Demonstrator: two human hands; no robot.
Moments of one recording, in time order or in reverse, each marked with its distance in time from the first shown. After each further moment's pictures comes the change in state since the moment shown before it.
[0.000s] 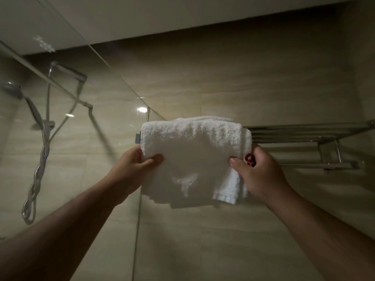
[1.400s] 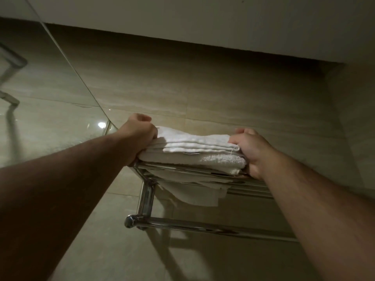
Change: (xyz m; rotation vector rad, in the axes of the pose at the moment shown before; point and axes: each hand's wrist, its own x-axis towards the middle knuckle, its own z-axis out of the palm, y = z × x) left_hand 0.255 -0.001 0.047 0.037 0.176 -0.121; right_hand 0.260 0.005 0.038 0.292 0.034 0.214
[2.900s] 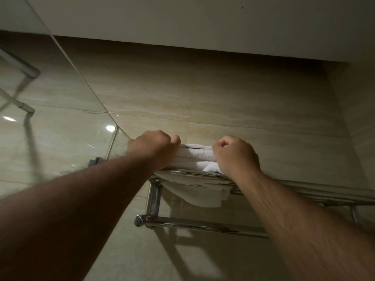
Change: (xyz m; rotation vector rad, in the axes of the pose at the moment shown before) left_hand -0.014 0.001 0.015 0.898 0.060 0.379; right_hand -0.028 0.015 0.030 -0.842 0.262 -0.427
